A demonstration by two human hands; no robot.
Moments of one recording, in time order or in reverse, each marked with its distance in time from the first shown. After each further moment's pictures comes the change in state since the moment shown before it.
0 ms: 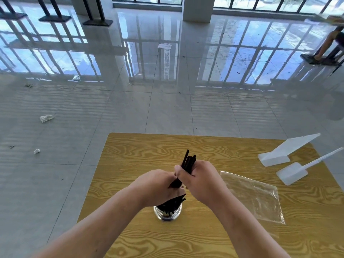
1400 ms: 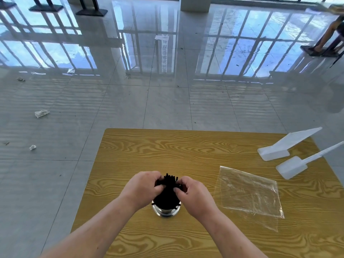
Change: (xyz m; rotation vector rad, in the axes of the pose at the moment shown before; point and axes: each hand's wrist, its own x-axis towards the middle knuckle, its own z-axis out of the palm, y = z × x) left_hand 0.004 -0.047 0.038 -0.135 0.184 -0.219; right_hand -0.006 0.084 0.071 -0.078 -0.095 0.279
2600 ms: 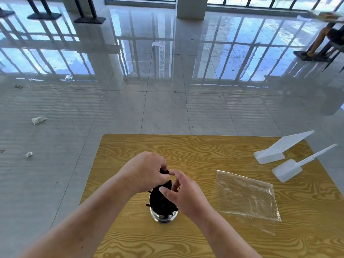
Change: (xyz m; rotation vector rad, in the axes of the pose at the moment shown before) left_hand 0.004 0.067 -0.079 0.174 0.012 0.145; right_hand -0.002 -0.031 -0.011 0.175 -0.001 -0.085
